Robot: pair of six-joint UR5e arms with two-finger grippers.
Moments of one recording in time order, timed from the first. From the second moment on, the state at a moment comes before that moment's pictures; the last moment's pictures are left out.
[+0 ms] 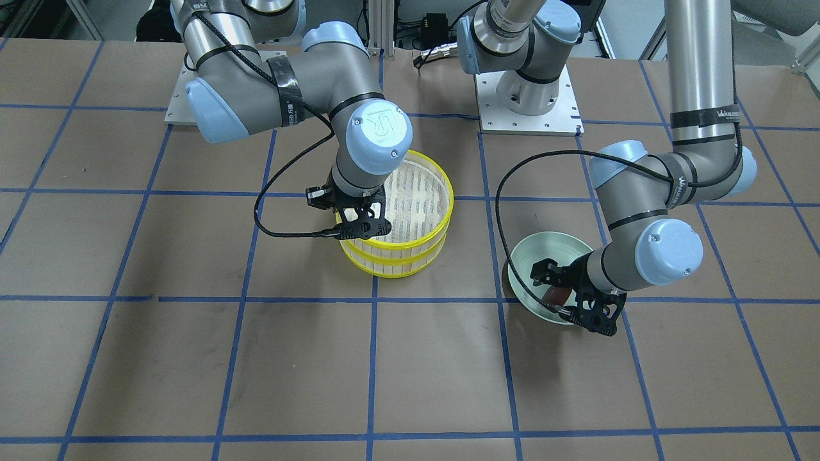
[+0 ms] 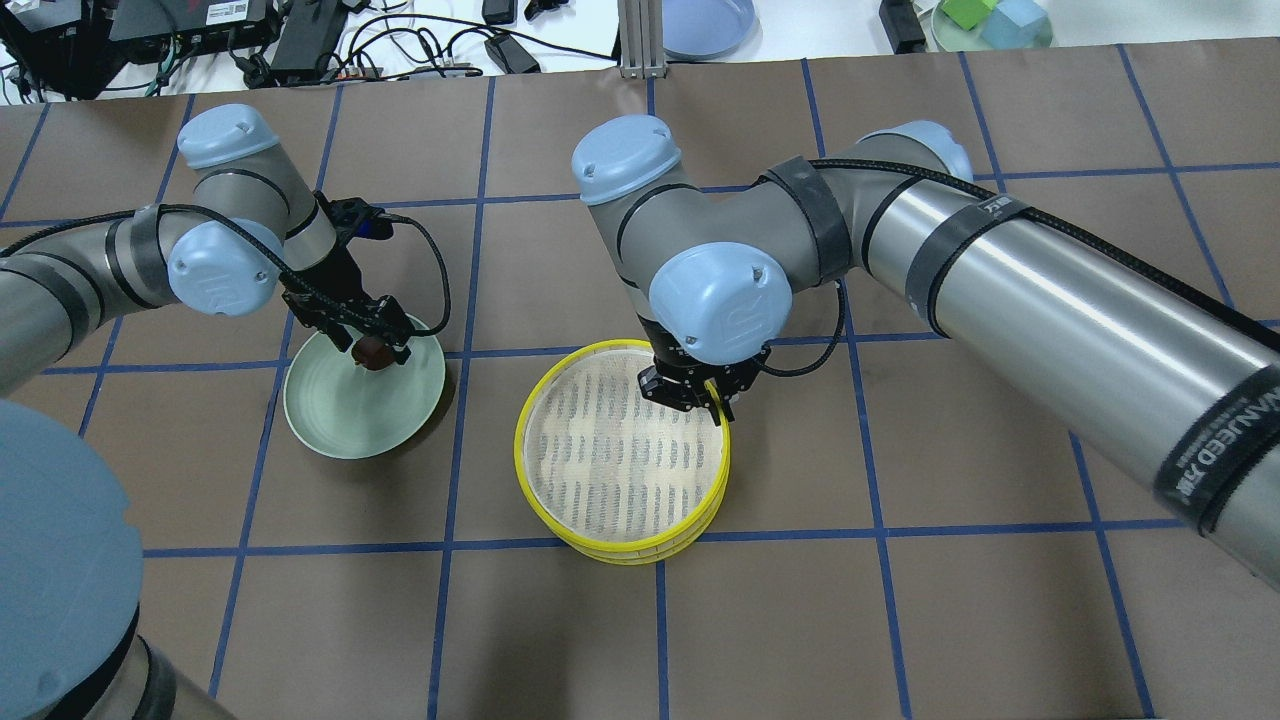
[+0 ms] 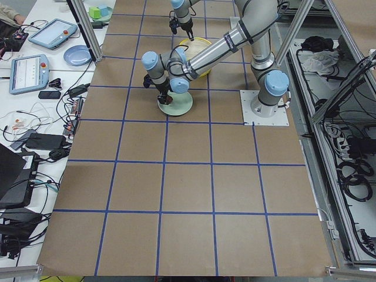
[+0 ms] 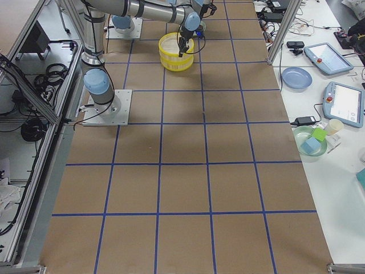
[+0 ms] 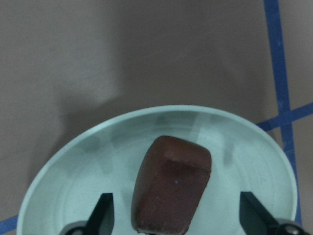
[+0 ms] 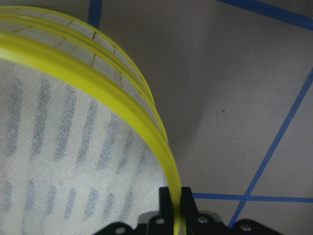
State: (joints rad) left arm -1.37 -2.01 -1.78 -1.17 1.54 0.54; right arm 2.00 -1.21 1.64 -1.64 -1.69 0.22
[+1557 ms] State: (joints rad) left arm -1.59 -1.71 -1.66 -1.51 1.46 0.11; right arm 1.75 -1.53 1.53 -1.61 -1.57 0.08
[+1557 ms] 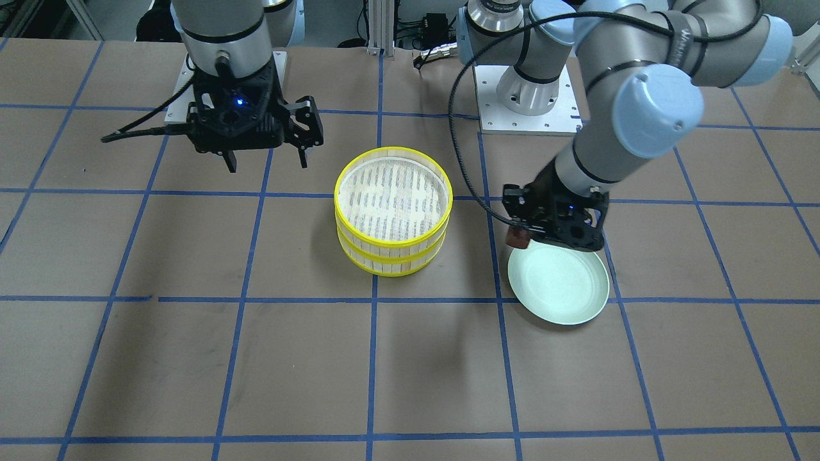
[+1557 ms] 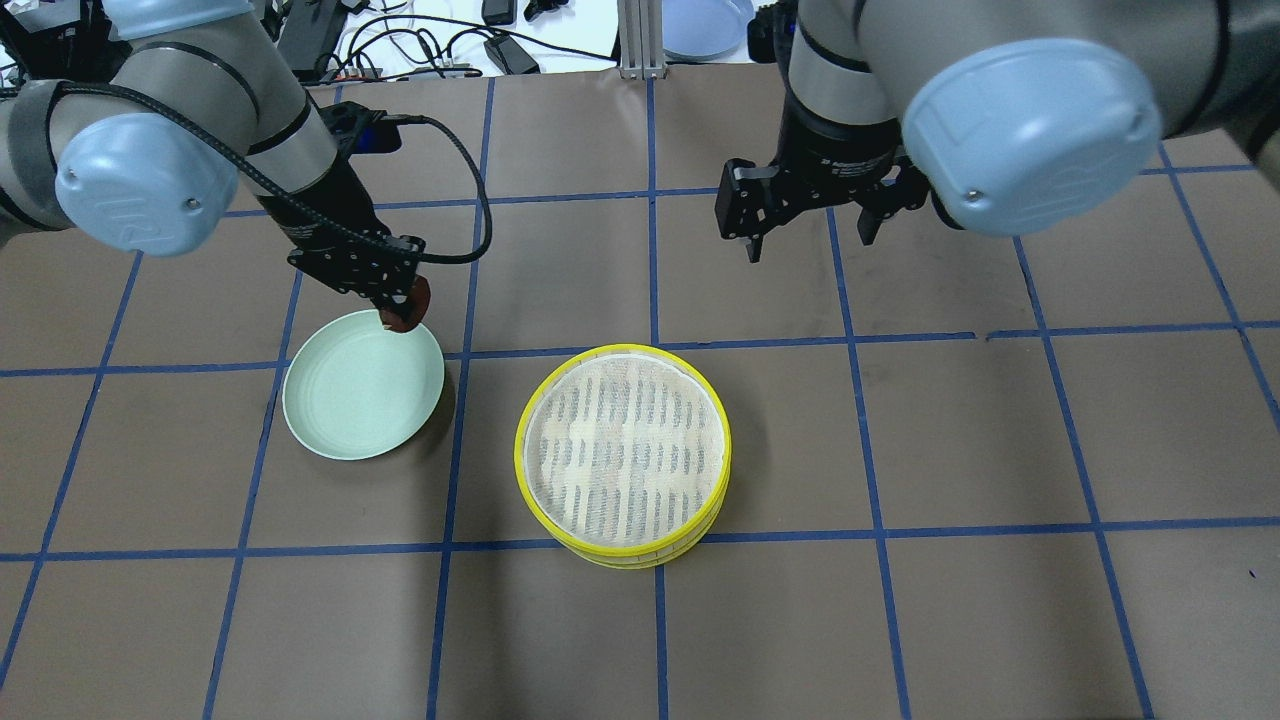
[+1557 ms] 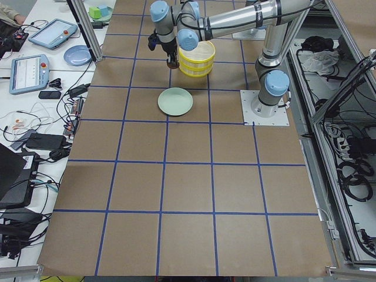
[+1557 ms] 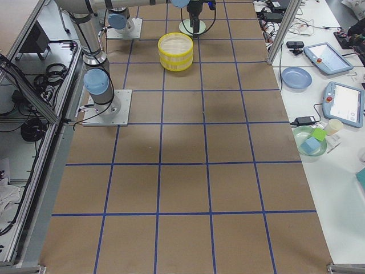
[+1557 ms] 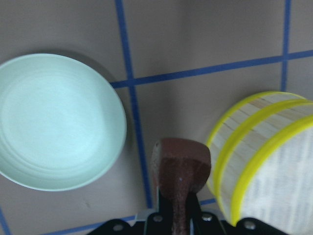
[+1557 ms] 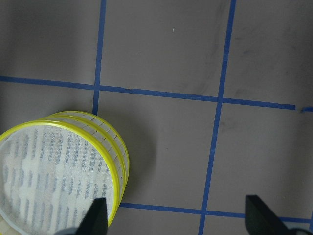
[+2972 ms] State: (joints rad) left arm -1.98 -1.74 -1.78 -1.32 1.49 -0.35; right arm 1.62 -1.60 1.55 -1.56 -1.56 -0.03
